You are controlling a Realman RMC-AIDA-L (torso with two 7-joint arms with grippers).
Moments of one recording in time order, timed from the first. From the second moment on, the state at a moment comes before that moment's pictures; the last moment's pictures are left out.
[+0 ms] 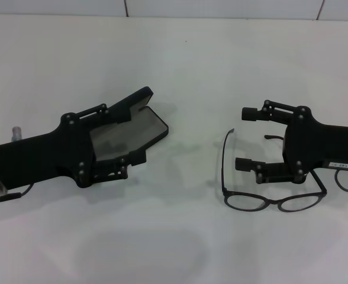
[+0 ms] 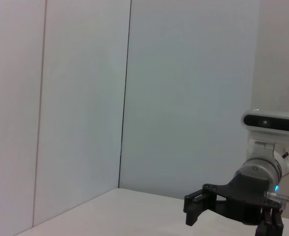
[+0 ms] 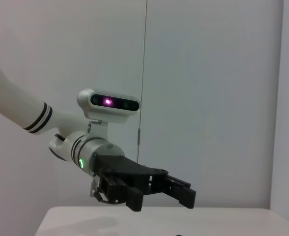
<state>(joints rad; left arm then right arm) -0.33 -2.04 0.87 0.60 1.63 1.76 -1.05 0.57 2.02 -0.97 -0.41 -1.62 -1.66 0.83</state>
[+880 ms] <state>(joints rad) -0.44 -2.01 0.81 0.77 1.80 1.57 -1.44 0.56 2.02 -0.97 -0.40 -1.62 -1.66 0.83</state>
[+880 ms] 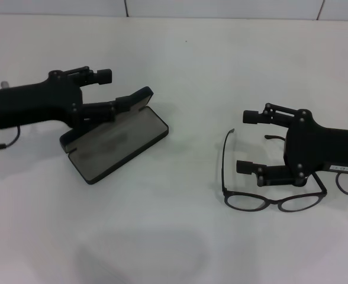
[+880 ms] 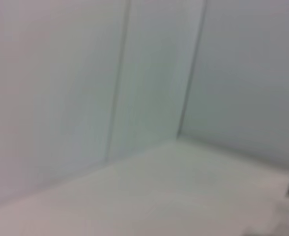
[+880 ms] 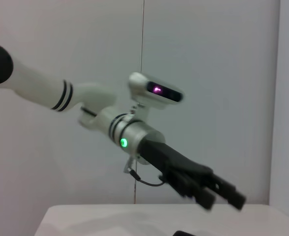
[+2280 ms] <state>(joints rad) -0.47 -2.09 1.01 0.92 2.09 1.20 -1.58 0.54 2.03 -0.97 -0.39 -1.62 -1.65 0.82</state>
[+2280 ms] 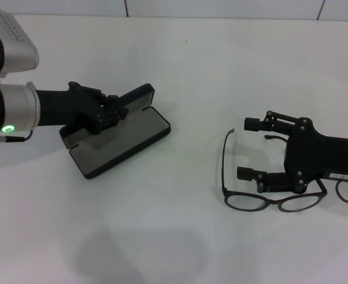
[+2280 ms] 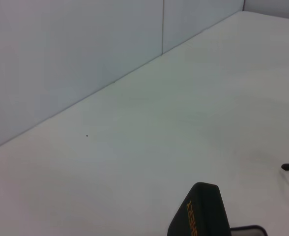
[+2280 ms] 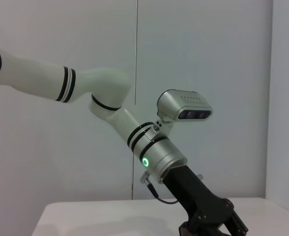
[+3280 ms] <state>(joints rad) -0.69 -2.09 1.26 0.87 2.02 0.97 -1.39 0.53 2.03 -1.09 -0.26 -1.62 -1.72 0.60</state>
